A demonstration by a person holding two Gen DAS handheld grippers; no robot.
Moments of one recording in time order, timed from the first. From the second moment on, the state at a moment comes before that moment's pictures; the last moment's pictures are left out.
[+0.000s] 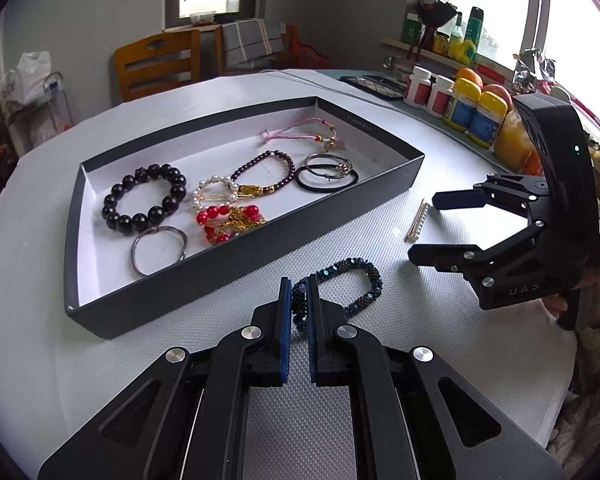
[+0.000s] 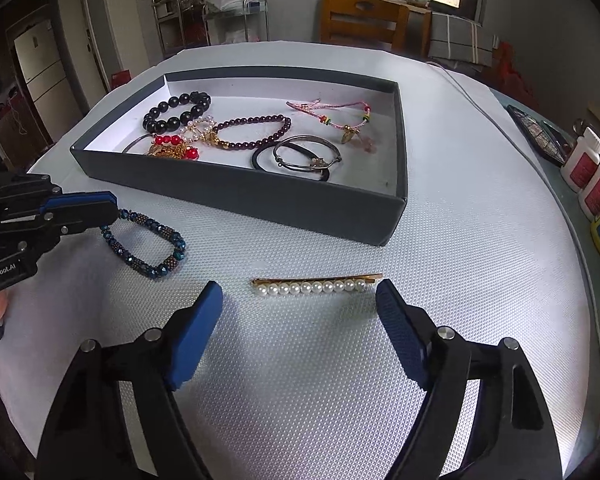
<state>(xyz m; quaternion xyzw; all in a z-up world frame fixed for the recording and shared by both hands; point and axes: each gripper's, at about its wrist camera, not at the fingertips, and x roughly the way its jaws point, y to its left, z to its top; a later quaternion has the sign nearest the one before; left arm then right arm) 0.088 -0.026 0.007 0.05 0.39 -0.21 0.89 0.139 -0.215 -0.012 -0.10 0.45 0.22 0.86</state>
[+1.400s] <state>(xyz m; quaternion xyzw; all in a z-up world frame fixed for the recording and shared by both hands) 0.108 0.002 0.099 0.06 0.31 -0.17 0.93 0.183 -0.190 0.065 -0.05 0.37 0.27 0.89</state>
